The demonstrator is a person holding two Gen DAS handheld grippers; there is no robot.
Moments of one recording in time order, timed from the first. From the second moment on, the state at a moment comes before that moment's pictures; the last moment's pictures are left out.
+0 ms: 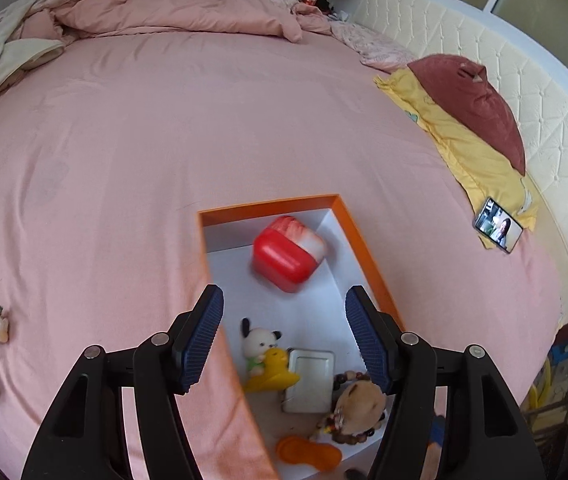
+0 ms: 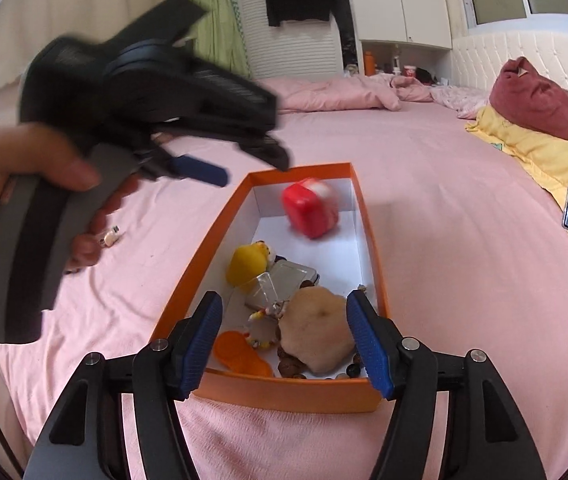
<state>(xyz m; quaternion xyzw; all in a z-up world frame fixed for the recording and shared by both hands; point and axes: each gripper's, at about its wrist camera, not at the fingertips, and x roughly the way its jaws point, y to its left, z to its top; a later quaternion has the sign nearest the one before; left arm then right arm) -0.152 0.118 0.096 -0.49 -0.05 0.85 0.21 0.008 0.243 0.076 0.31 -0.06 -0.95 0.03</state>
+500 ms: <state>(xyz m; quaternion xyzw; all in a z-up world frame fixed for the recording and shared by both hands) -0.073 -0.119 0.062 -0.46 -0.12 0.88 -0.05 0.021 0.165 0.102 0.26 -0.01 -0.96 0.13</state>
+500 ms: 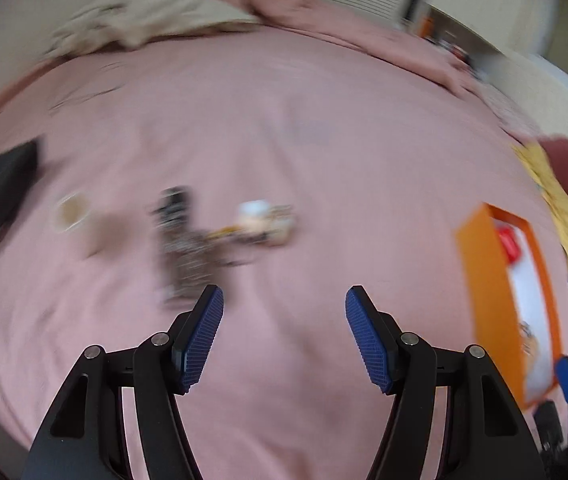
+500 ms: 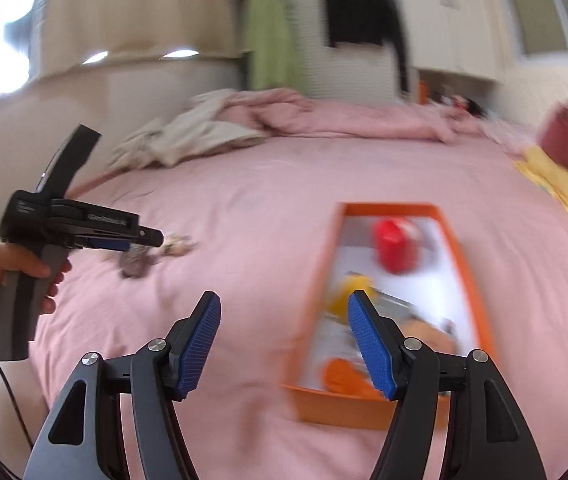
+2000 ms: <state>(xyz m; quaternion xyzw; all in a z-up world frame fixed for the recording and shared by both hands) -0.110 -0.184 0.011 -0.44 -0.17 0.88 -0.01 -0.036 0.065 0.015 0.39 -0.02 -0.90 0.19</state>
